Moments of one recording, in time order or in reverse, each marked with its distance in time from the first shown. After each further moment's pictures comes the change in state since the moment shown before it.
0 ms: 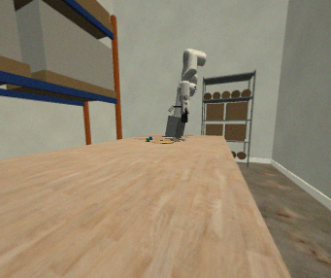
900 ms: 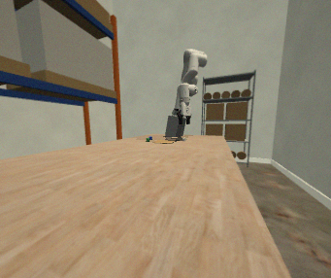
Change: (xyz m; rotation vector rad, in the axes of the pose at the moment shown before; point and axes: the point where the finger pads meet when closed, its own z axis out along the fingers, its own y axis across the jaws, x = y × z) arm -0.002 -0.002 0.014 0.010 -0.026 0.851
